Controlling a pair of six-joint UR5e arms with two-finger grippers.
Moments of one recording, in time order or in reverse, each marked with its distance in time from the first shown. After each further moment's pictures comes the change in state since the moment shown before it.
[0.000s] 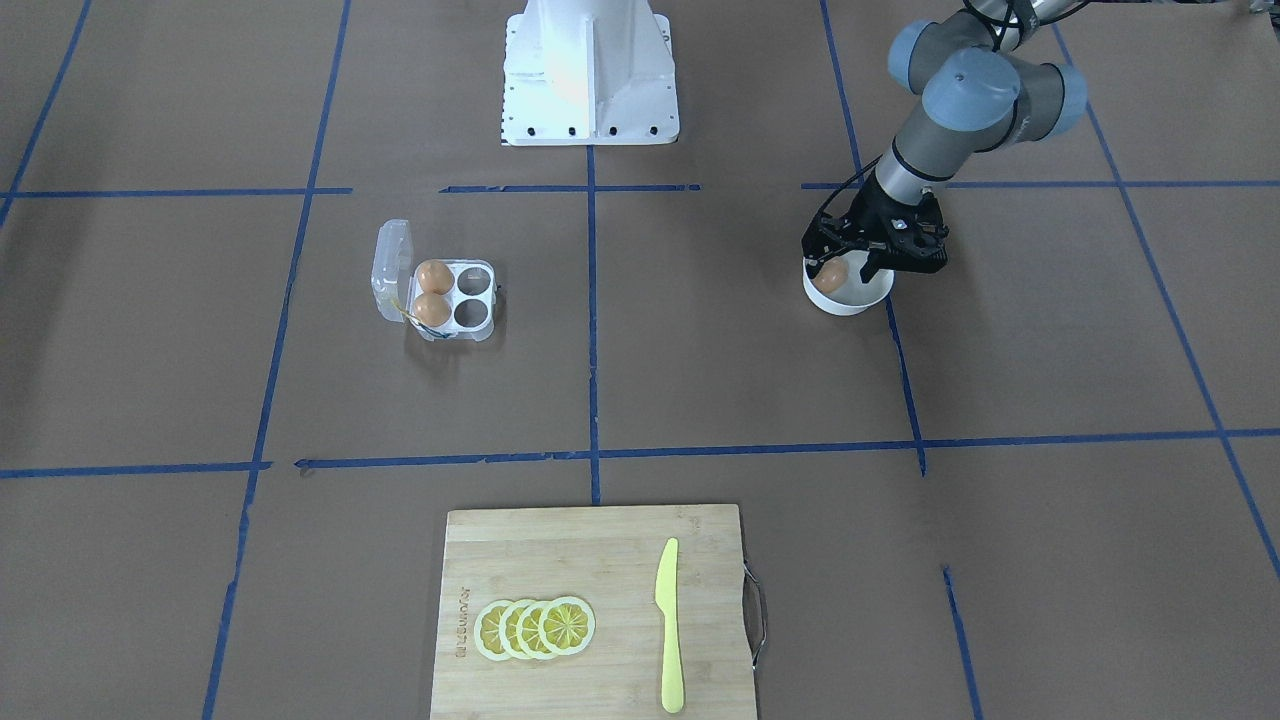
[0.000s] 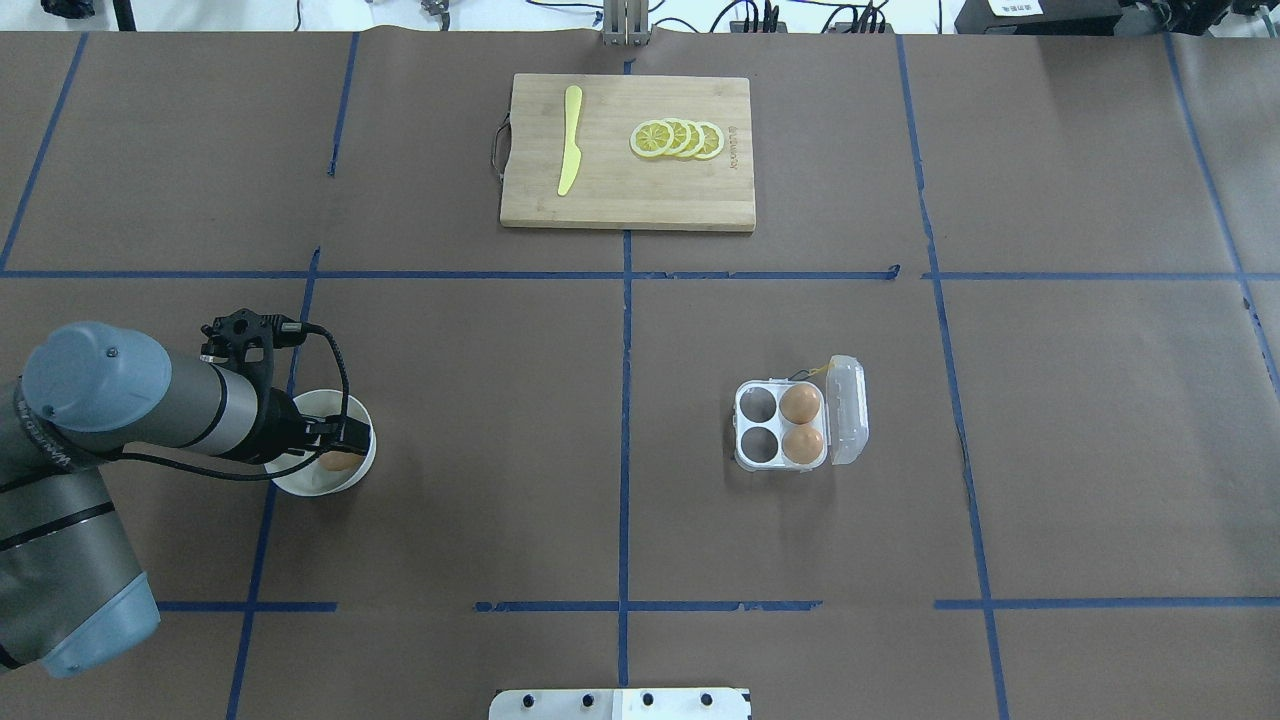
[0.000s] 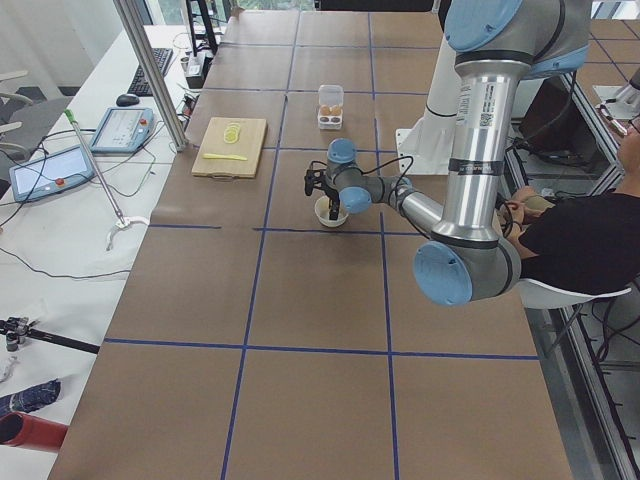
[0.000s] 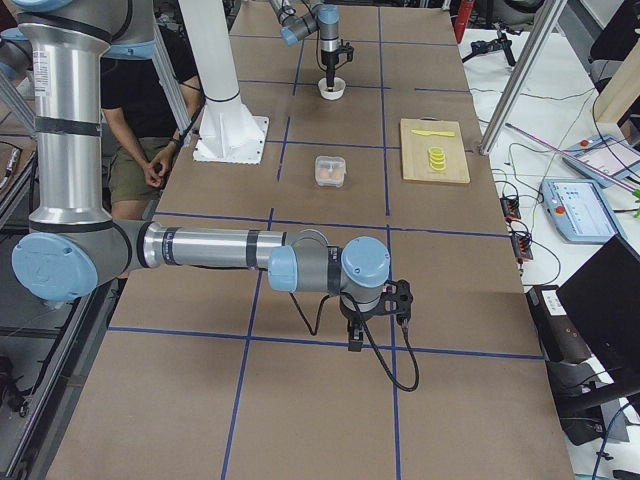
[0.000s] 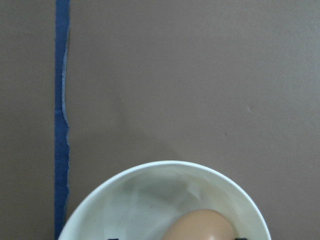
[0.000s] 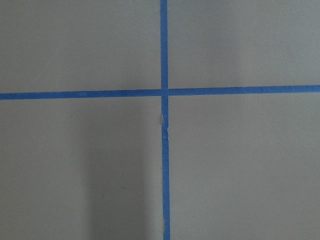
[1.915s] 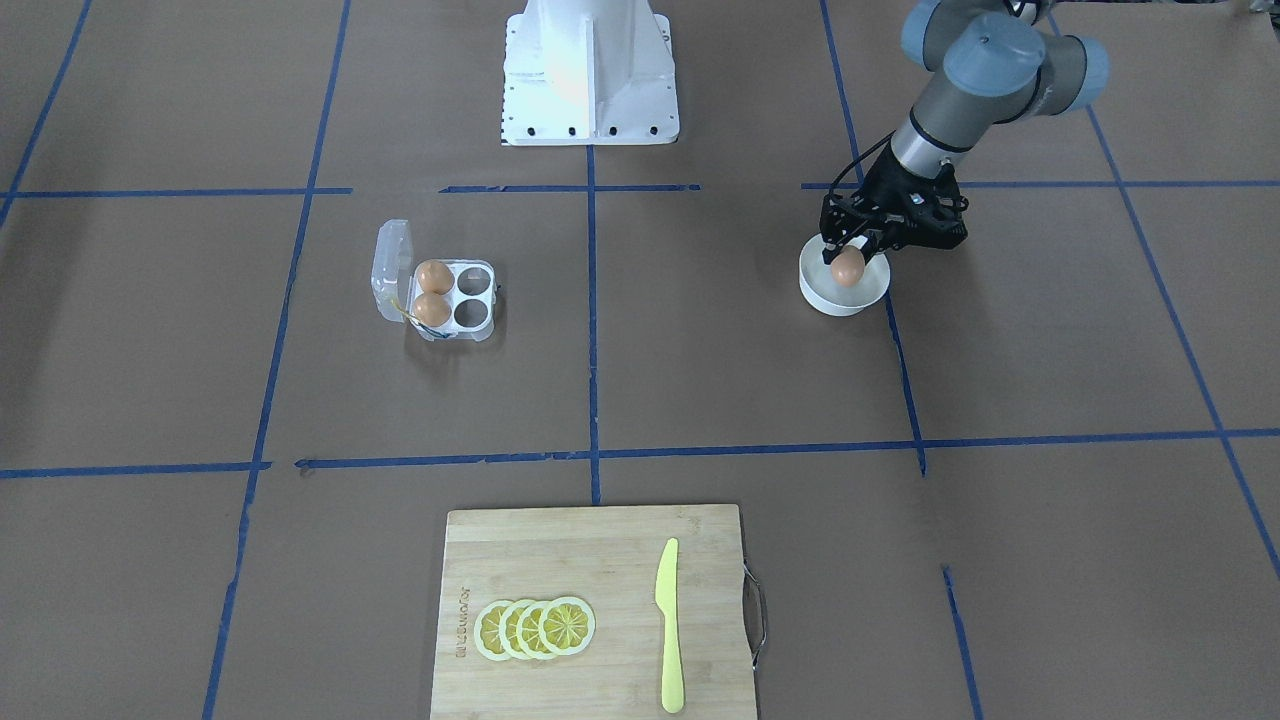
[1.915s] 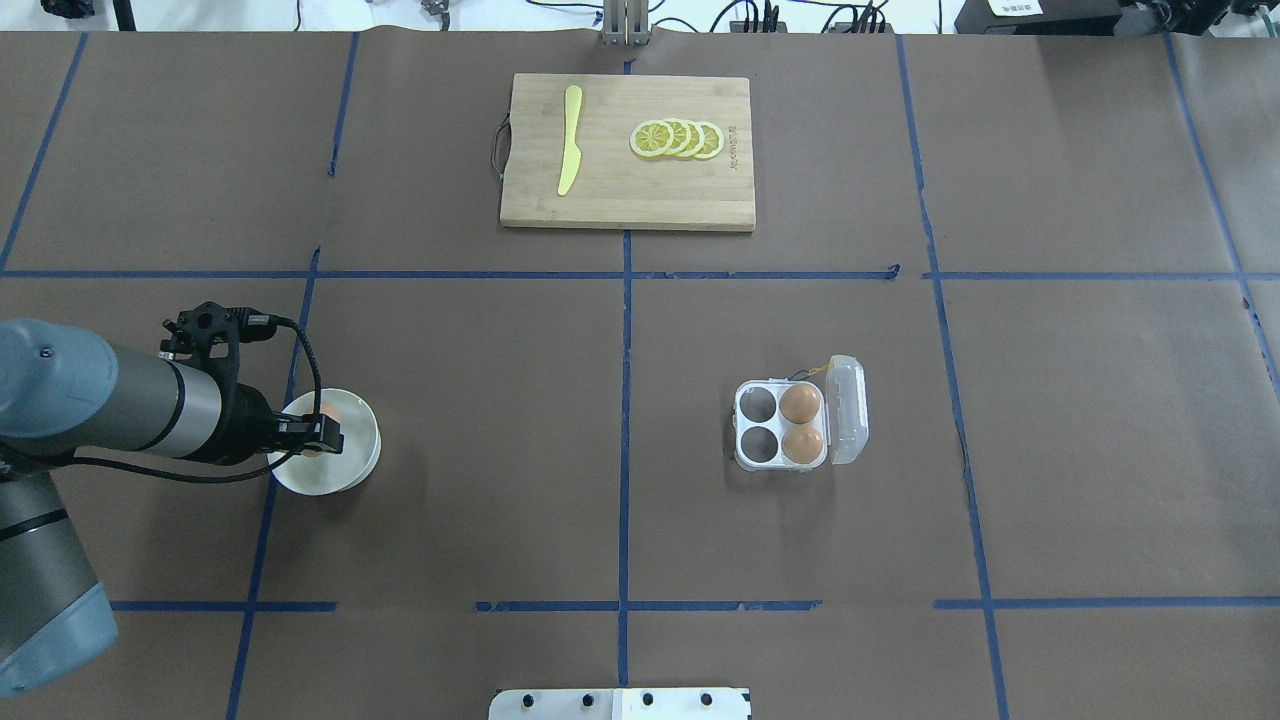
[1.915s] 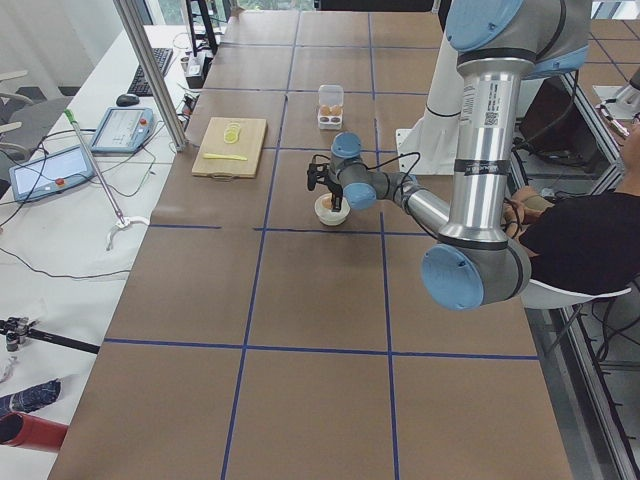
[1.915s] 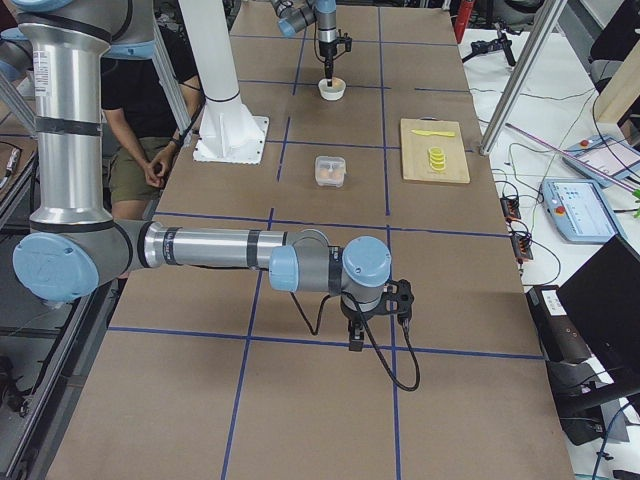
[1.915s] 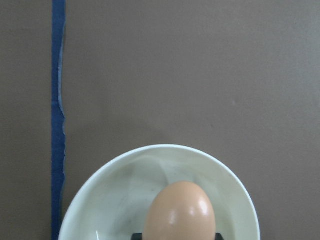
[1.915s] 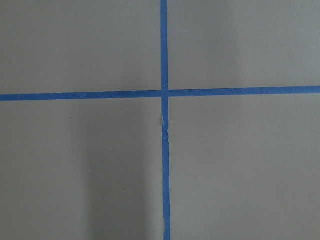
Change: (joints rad) left arm -0.029 0.067 -0.117 0.003 -0.003 -0.011; right arm 0.000 0.003 -0.002 -0.002 0.000 0.002
